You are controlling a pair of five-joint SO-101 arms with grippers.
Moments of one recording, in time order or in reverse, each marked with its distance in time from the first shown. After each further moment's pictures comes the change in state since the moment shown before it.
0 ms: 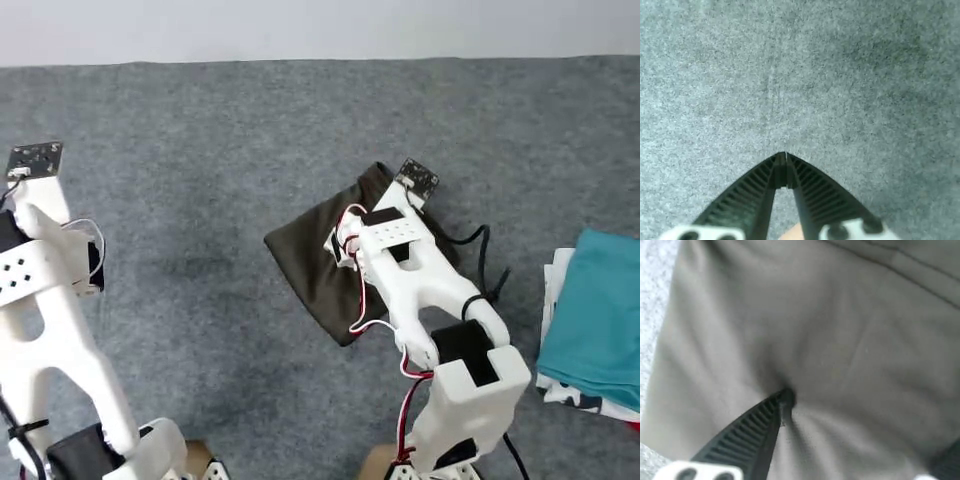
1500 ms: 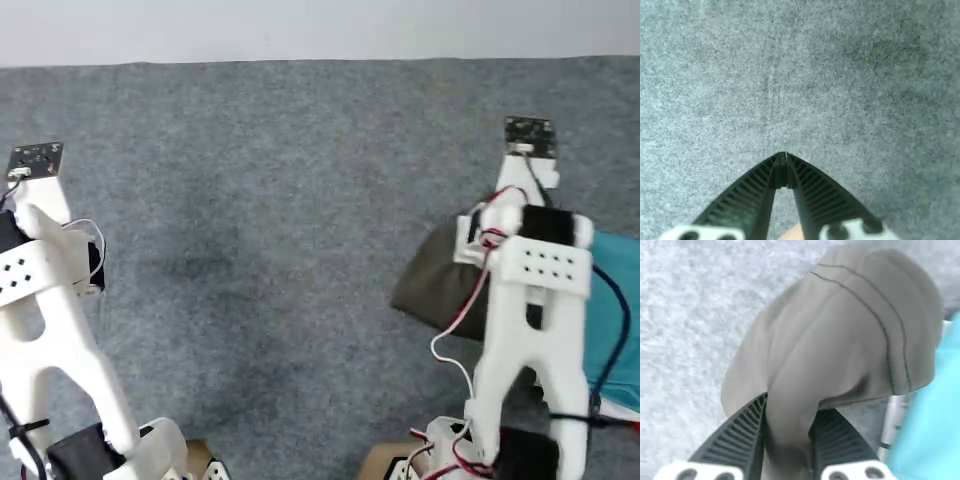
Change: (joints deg) left arm 0.0 0.0 0.0 0.0 0.0; right arm 29.7 -36.3 0.2 28.0 57.1
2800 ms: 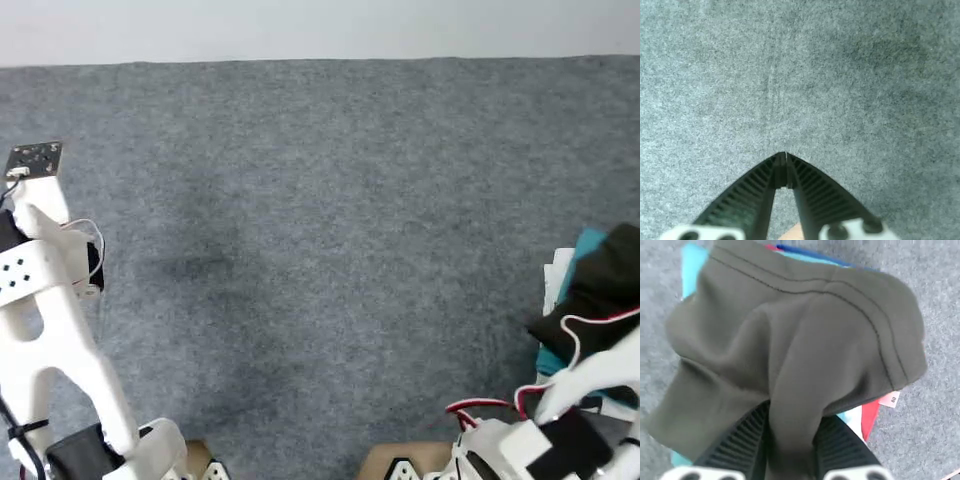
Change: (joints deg) left arm 0.0 0.0 0.0 0.0 0.0; right arm 42.9 13.0 -12.5 -3.3 32.5
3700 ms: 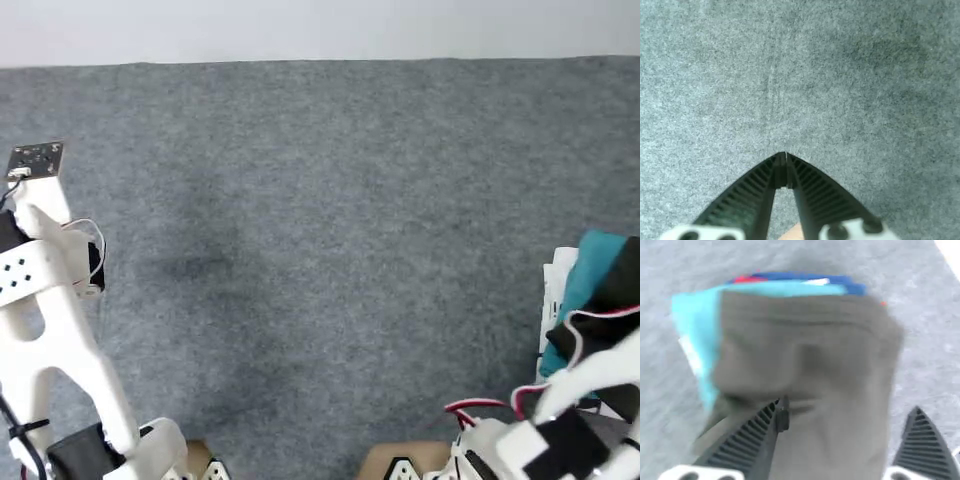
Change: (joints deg) left arm 0.0 0.0 0.0 0.0 0.0; right arm -2.5 -2.2 -8.5 8.5 -12.7
